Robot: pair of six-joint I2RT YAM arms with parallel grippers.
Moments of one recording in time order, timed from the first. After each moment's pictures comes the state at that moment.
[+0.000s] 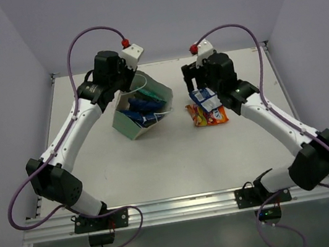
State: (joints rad) left arm -0.45 1.58 1.61 -0.54 -0.01 0.29; right arm 0.42 1.43 1.23 -0.19 0.18 0.00
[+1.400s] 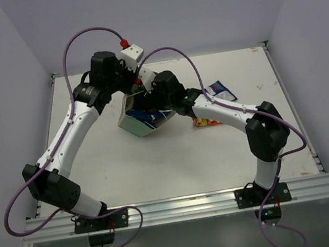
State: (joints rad) left arm -0.45 1.54 1.61 -0.57 0.14 0.24; right arm 0.75 1.82 1.45 -0.12 0.14 -0.26
